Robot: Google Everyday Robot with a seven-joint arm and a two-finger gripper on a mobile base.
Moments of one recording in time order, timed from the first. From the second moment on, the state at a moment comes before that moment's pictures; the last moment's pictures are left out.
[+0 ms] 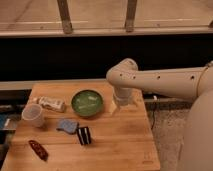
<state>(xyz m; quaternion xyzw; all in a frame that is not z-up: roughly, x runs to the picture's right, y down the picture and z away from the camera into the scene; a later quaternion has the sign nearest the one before) 0.095 0.113 0.738 -0.26 0.24 0.52 0.78</state>
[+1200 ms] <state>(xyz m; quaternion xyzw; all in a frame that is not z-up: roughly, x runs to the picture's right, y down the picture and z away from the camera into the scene) 0.034 0.144 0.722 -0.34 0.17 0.48 0.79</state>
